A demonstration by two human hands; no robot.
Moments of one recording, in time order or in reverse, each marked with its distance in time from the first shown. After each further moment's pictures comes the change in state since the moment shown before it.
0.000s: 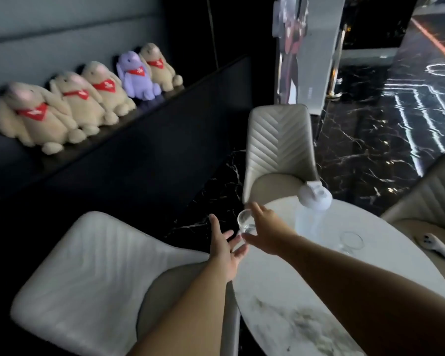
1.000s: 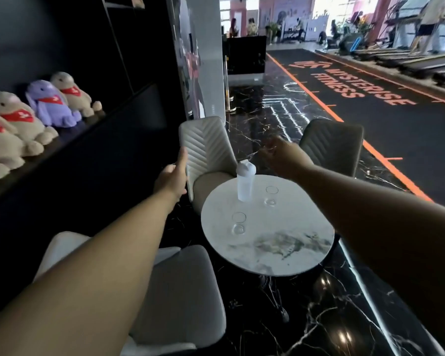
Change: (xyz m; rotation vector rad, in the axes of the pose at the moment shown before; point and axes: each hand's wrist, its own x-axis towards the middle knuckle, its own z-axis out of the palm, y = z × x) left_hand -0.187 0.146 -0.052 1.005 -0.242 0.545; right_hand -0.182 -0.106 -0.150 -0.077 0.528 0.522
